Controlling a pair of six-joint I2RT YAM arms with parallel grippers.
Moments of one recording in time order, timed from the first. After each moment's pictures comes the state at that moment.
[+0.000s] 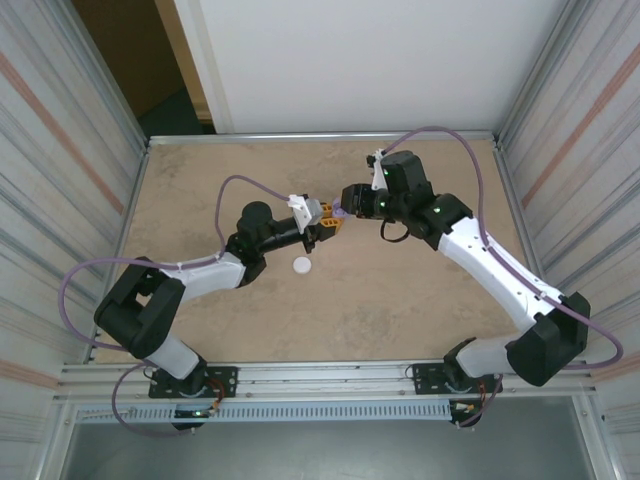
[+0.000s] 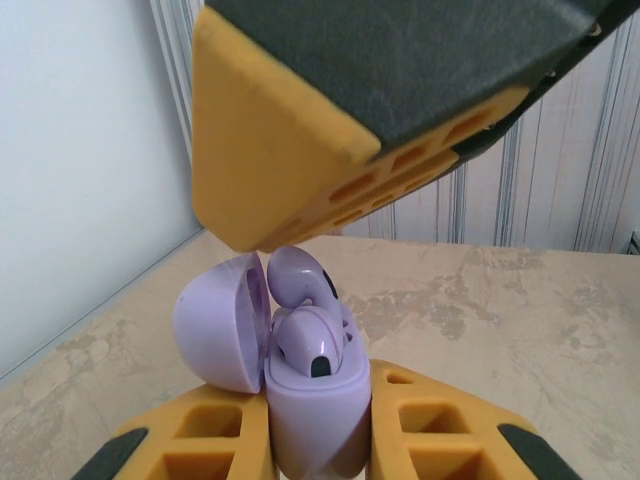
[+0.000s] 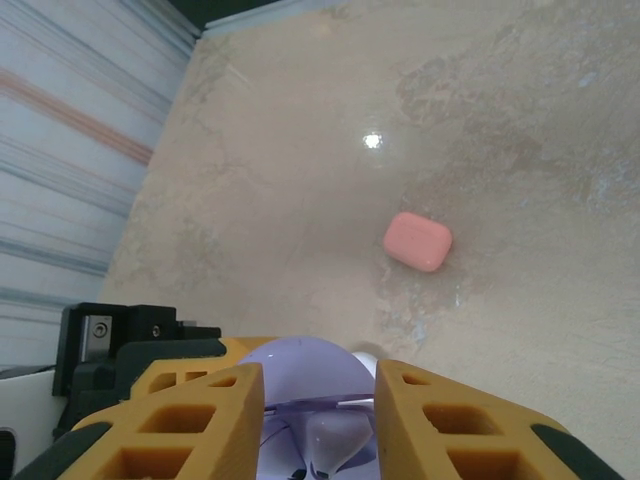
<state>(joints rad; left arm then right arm) -0.63 1.56 0.75 0.84 0.58 0.13 0.59 1.34 1.29 -0.54 -0.16 0.58</state>
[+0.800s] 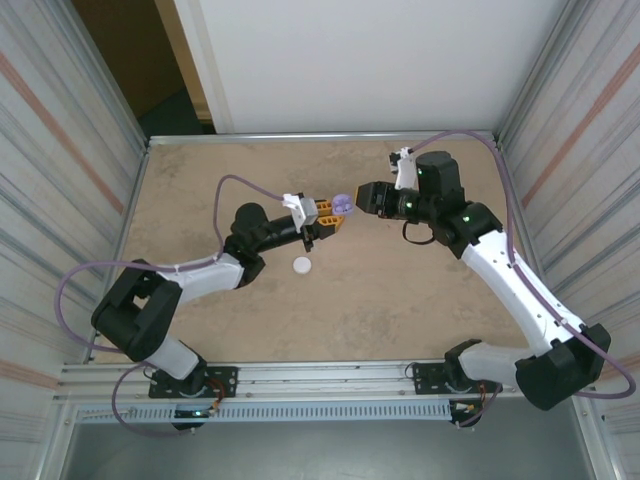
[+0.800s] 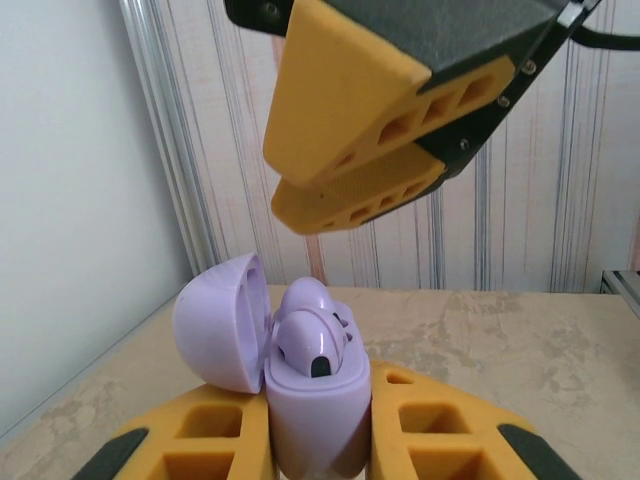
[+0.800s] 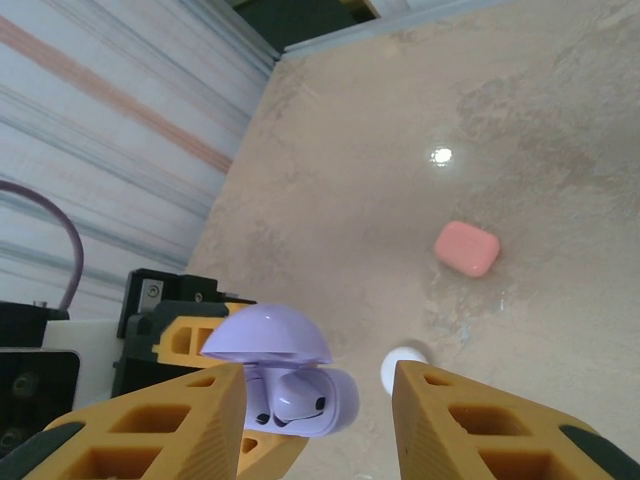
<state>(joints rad) -0.63 1.54 0.74 0.95 0.64 0.08 0.46 1.21 1.20 -0.49 -0.40 0.57</state>
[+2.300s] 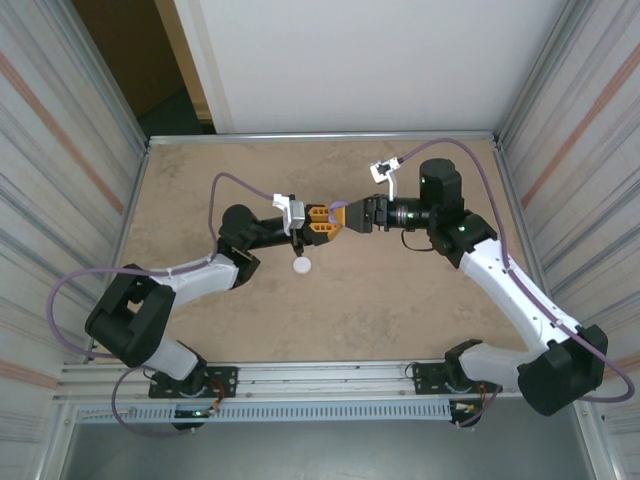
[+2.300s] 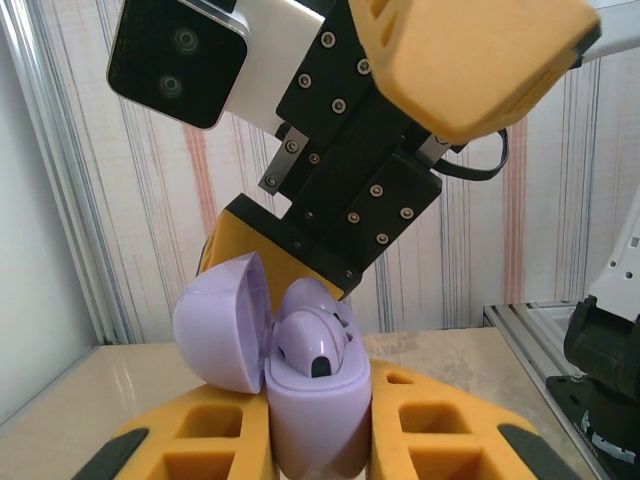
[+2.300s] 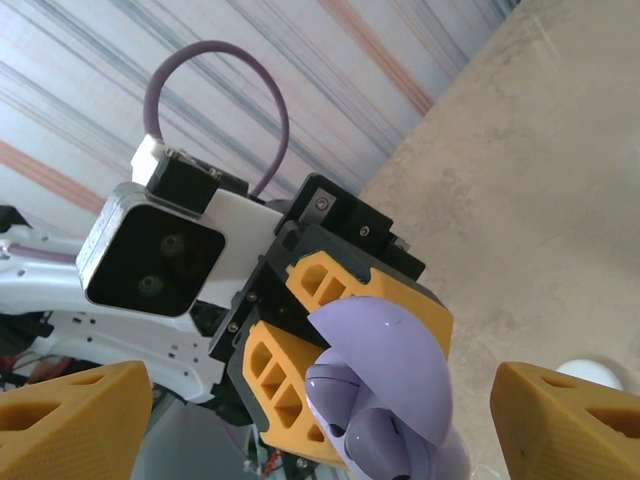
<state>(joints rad) -0.60 1.50 0.72 1.07 0.86 -0.08 0.46 1.18 1.07 -0.22 -0.86 0.54</state>
